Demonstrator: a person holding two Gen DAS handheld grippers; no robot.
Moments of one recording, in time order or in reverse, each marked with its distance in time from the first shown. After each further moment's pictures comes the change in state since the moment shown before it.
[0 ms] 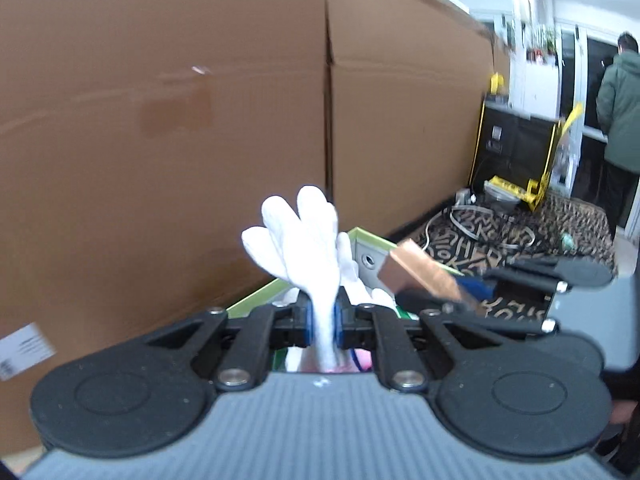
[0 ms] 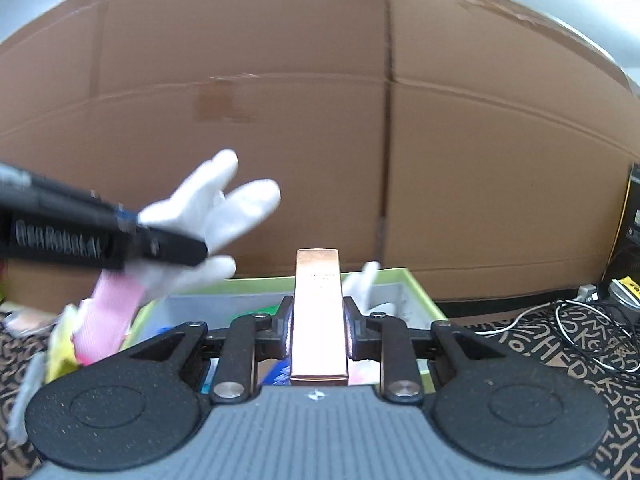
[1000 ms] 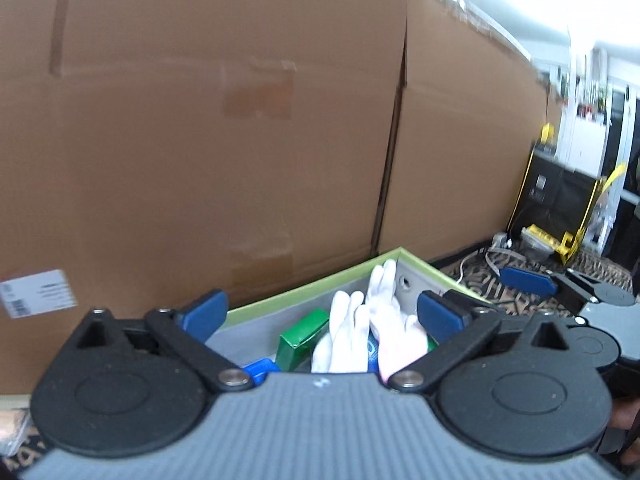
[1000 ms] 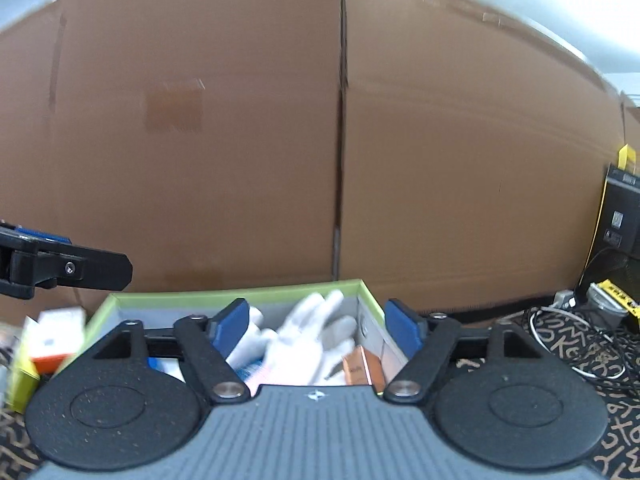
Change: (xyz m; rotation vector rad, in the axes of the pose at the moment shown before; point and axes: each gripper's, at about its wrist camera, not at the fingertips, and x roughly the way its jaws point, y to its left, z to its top) left arm -0.014 0.015 -0.025 -0.199 -0.104 0.106; right arm -0.009 -0.014 -0.003 -0.001 -0.096 -0.066
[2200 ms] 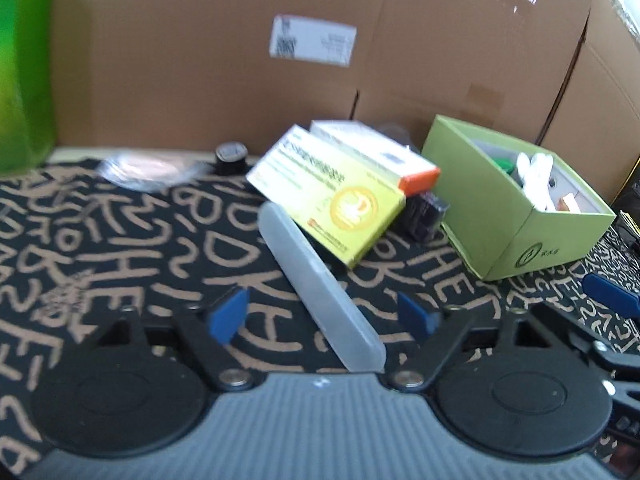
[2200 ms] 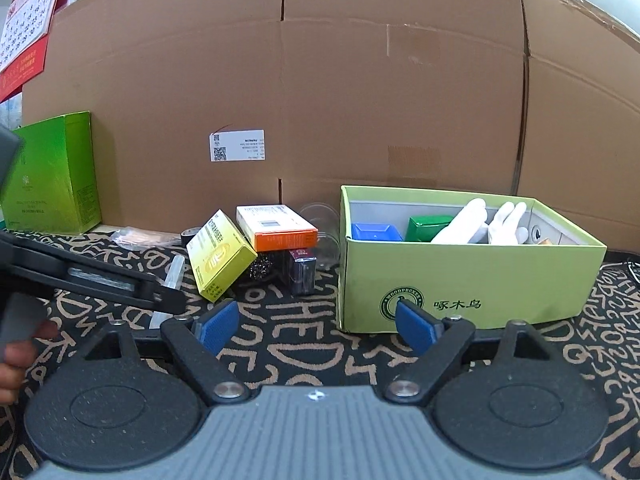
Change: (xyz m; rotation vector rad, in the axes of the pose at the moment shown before) left arm -0.089 0.140 -0.166 -0.333 0.237 0.244; right arm -0.081 0.148 -0.083 -0.096 0.133 0.248
